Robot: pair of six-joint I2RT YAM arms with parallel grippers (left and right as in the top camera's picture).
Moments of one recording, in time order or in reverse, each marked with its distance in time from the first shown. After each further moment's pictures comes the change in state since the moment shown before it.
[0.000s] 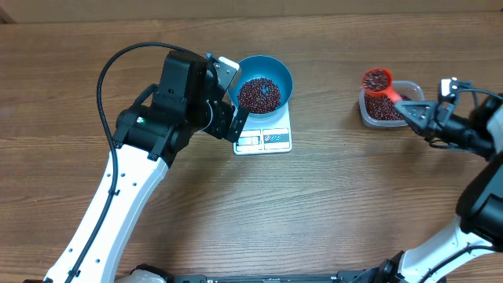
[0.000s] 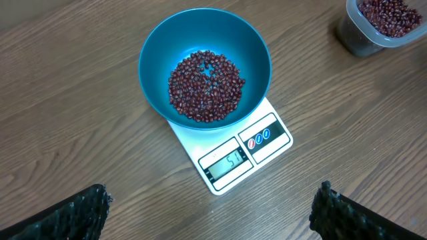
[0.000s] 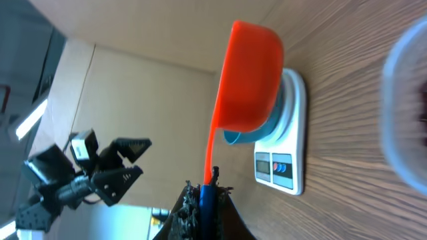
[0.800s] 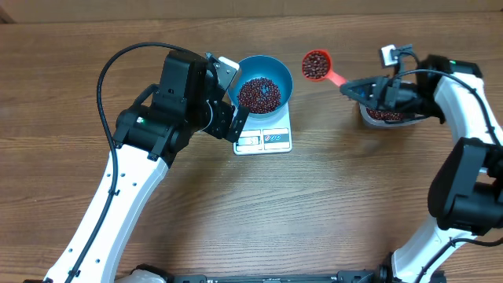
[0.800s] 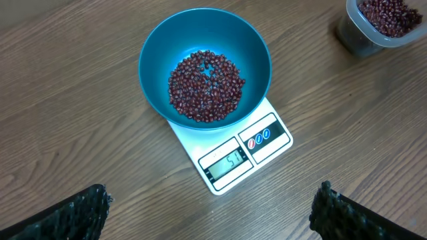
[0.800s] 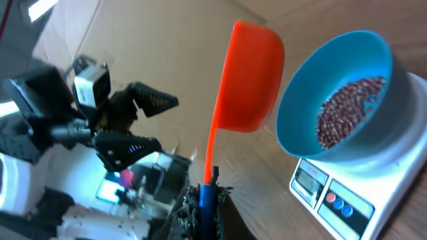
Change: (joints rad) left arm 0.000 0.000 0.000 0.000 0.000 0.000; right arm 0.347 0.000 0.156 0.117 -0.062 0.000
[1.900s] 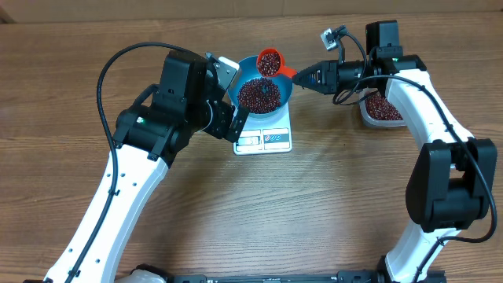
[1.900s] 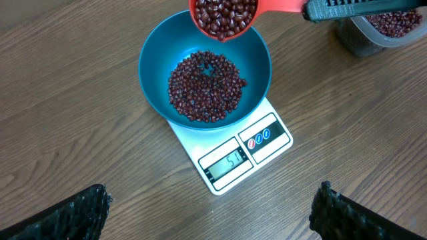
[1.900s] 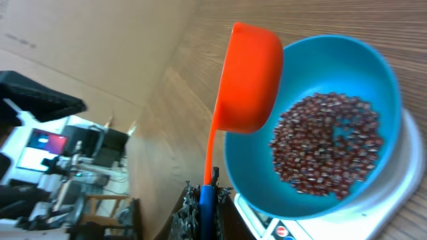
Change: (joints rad) left arm 0.000 0.000 0.000 0.000 0.000 0.000; right arm 0.255 0.000 0.011 0.705 0.367 0.660
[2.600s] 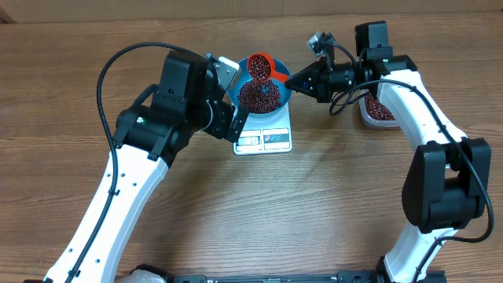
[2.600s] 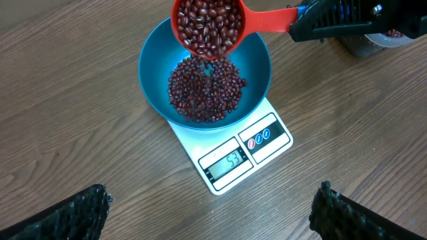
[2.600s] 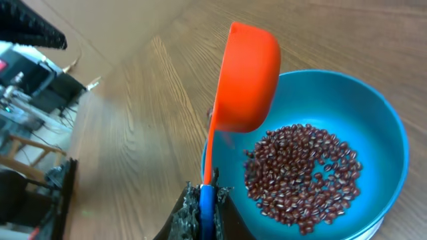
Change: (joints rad) left arm 0.000 0.000 0.000 0.000 0.000 0.000; right arm 0.044 0.000 0.000 -0.002 0.047 -0.395
